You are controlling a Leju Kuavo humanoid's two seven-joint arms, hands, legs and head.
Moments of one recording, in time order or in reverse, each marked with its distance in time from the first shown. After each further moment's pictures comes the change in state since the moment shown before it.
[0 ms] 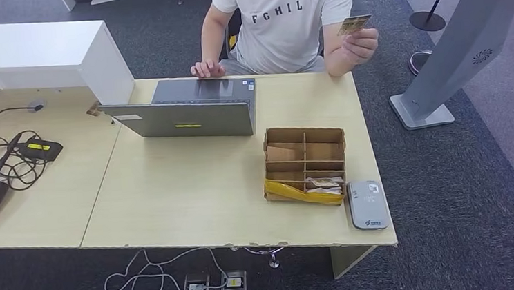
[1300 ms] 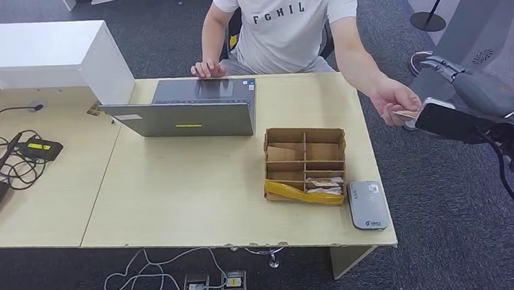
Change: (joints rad) left arm 0.001 0.001 -0.007 0.000 -0.047 -0.015 0.016; right arm 0.585 0.100 -0.066 -0.259 0.218 0.016 0.051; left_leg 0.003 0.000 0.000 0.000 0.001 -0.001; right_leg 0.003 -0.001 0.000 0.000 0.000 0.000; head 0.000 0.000
